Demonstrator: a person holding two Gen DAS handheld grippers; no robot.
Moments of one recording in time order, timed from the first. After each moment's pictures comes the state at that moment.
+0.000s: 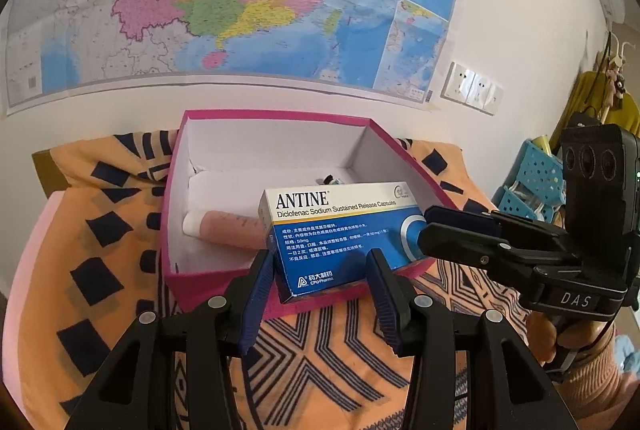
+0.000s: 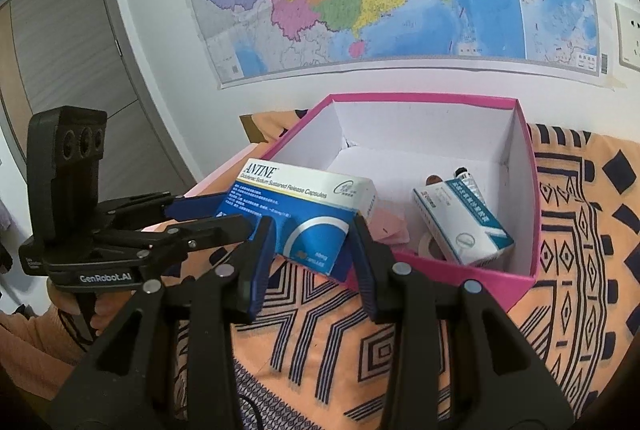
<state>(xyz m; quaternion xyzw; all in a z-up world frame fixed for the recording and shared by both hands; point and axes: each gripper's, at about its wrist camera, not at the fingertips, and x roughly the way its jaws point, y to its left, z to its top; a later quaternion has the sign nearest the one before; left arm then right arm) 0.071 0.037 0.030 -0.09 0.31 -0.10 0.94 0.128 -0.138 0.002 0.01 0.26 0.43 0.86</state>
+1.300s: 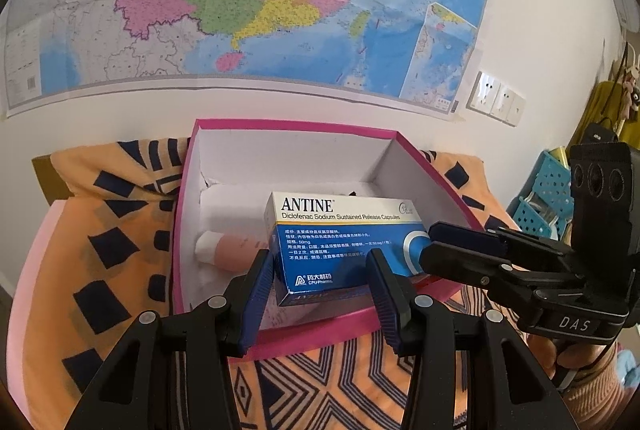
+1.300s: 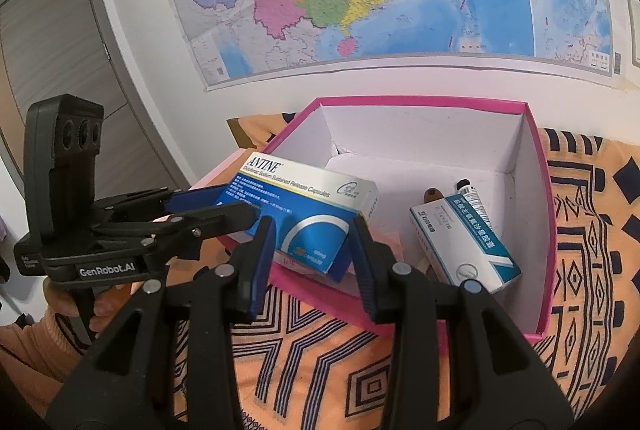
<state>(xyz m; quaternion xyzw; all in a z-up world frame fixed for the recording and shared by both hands) 0.110 0.054 0.029 -0.09 0.32 -0.08 0.94 0.159 -0.121 -0.002 0.02 0.27 0.43 0.86</state>
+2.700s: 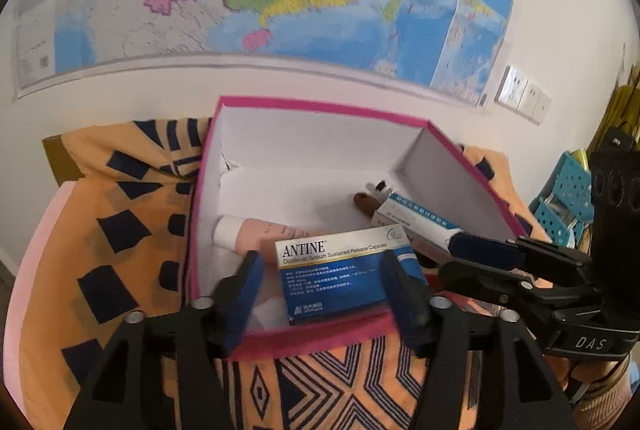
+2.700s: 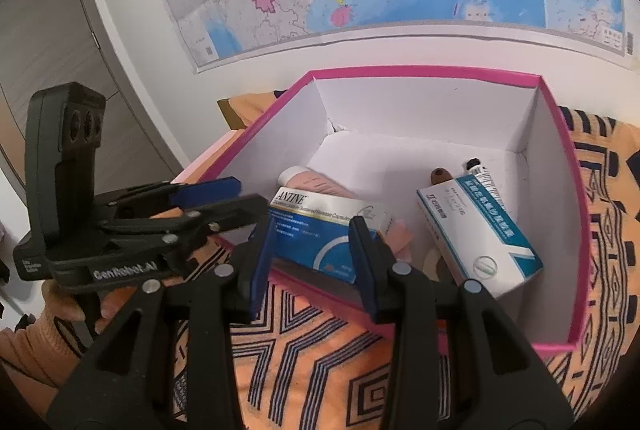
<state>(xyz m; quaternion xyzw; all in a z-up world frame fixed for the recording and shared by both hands) 0.112 0.065 0.012 -0.10 0.32 -0.04 0.94 0.167 -0.107 -0.016 0.01 0.30 0.42 0.86</state>
